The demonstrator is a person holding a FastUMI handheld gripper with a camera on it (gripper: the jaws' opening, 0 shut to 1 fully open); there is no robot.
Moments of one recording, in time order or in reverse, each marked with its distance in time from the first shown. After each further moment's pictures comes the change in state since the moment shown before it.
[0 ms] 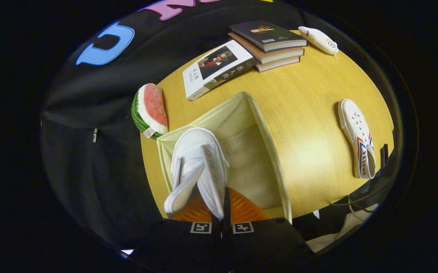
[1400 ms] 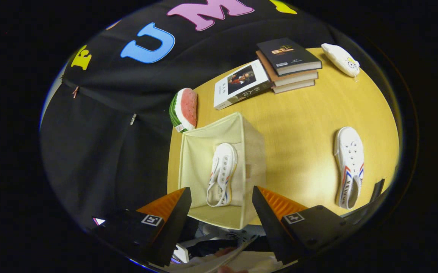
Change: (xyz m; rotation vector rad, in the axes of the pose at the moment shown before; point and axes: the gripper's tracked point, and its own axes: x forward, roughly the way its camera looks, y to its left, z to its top) arm -0.111 -0.082 0.023 -0.232 -0.087 0.276
